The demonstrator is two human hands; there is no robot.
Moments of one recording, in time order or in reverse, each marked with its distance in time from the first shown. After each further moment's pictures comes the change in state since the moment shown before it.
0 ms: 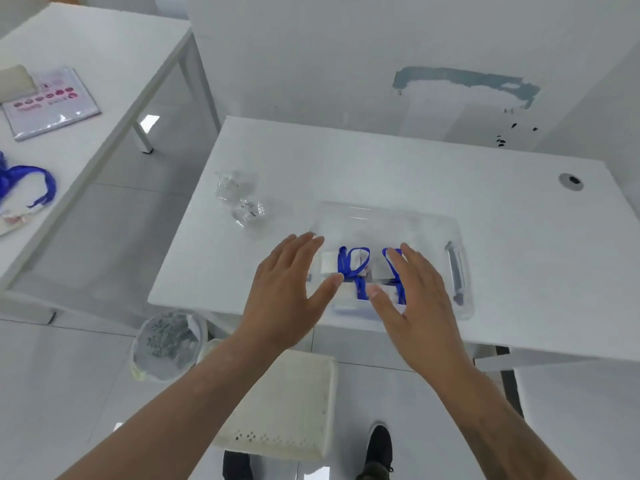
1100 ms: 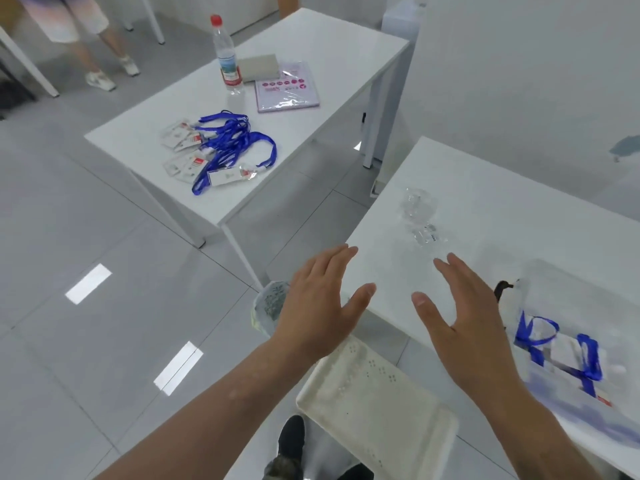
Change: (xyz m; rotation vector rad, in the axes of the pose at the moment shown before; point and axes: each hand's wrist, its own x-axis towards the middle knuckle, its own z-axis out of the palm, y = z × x) left_hand -0.107 -0.152 -0.139 -0.025 0.205 -0.390; right_hand 0.005 -0.194 0.109 0.024 -0.211 -0.292
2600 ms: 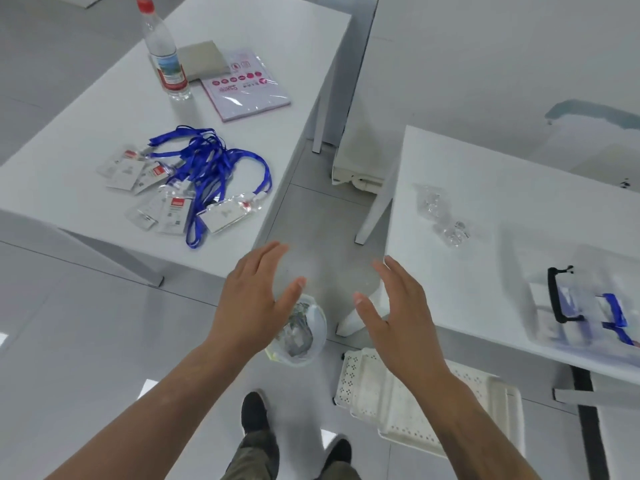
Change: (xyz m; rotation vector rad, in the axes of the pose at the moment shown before) left_hand 0.129 -0.252 -0.123 -0.046 -0.134 0.168; right_hand 0.077 -0.203 0.179 -0.018 0.033 0.248
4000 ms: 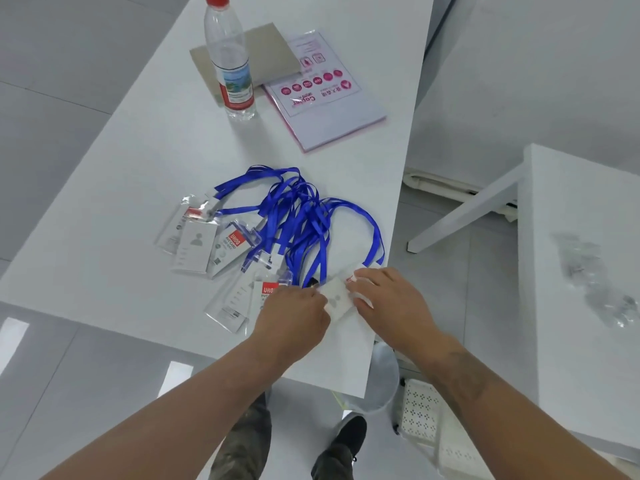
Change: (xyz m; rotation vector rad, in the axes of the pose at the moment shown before) left_hand 0.217 -0.236 -0.039 0.423 -0.382 0.218; right_hand 0.278 -0.128 0.214 -0.489 -0.243 -0.300
